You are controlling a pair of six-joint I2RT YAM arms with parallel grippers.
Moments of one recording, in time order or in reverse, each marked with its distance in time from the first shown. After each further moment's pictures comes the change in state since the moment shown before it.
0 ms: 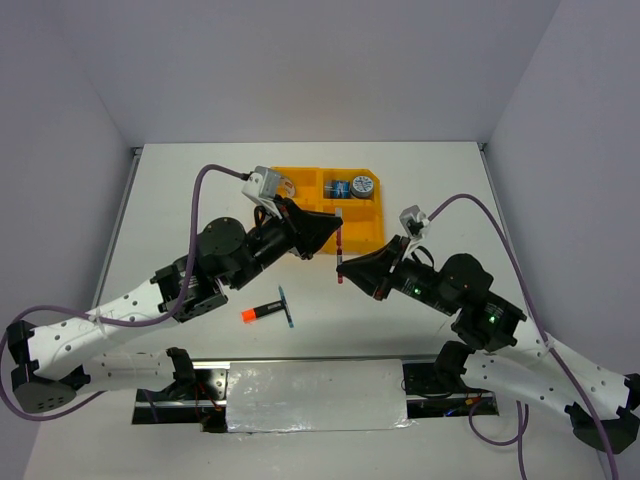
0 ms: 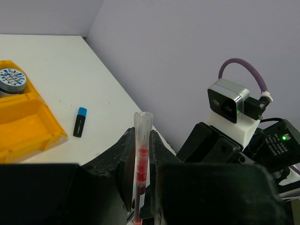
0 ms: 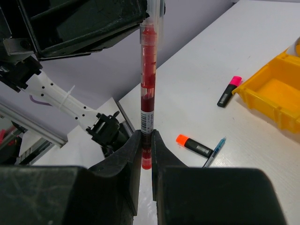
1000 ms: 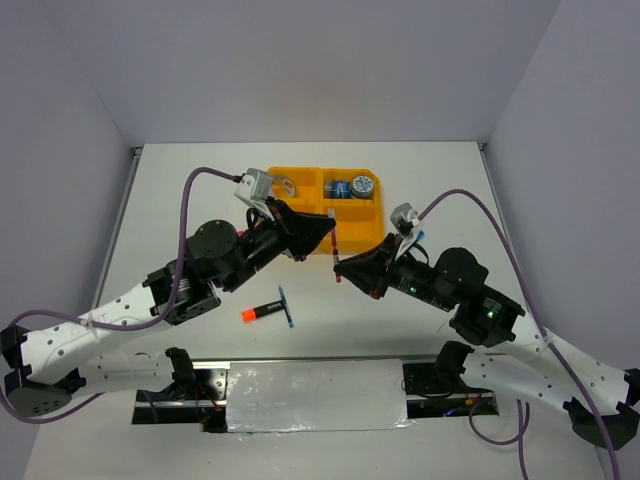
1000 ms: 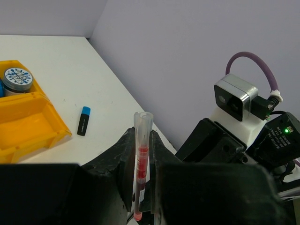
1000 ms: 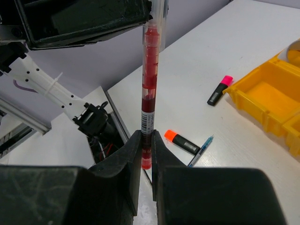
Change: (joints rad) left arm 0.003 -0.039 -0.019 -0.022 -0.006 0.000; right arm 0.000 0.046 0.052 -0.045 -0.020 -0.108
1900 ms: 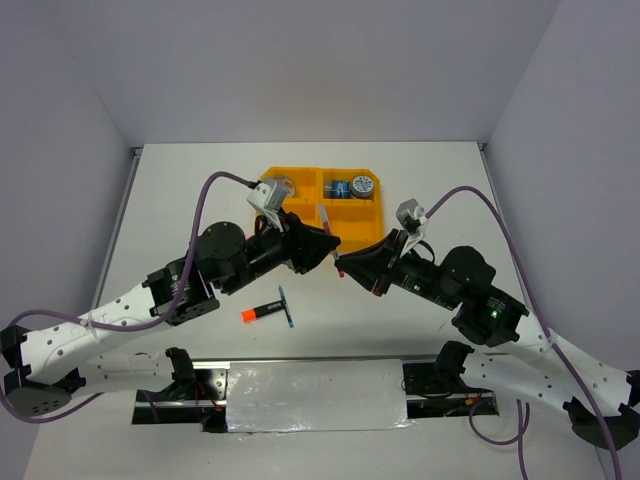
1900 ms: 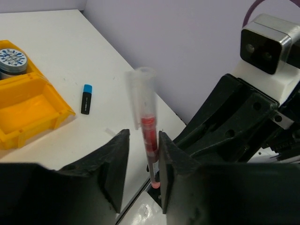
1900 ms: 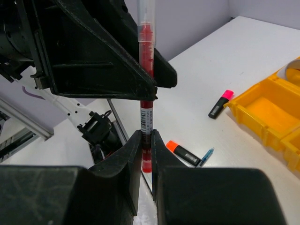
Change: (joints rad) left arm -0.004 -0.003 0.003 -0.102 0.080 0.058; right arm 0.000 0.003 0.031 0.019 -0.013 -0.021
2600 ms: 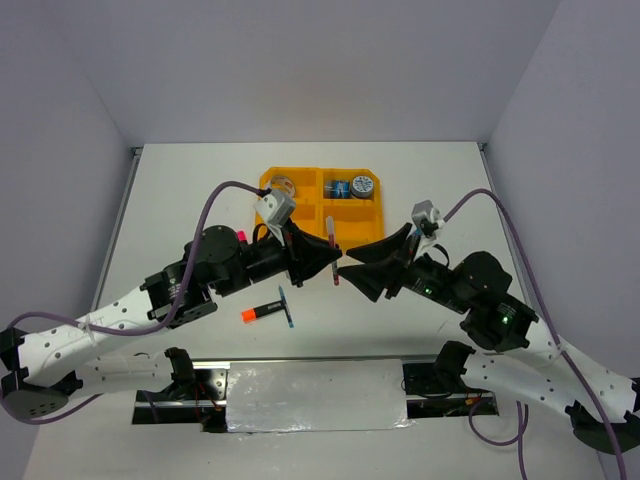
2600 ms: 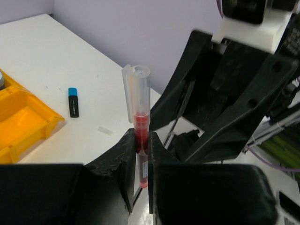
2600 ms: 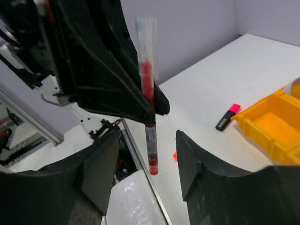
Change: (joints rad) left arm -0.003 -0.026 -0.031 0.047 0.162 0.117; right arm 0.000 -0.038 0.000 0.031 -0.022 0.017
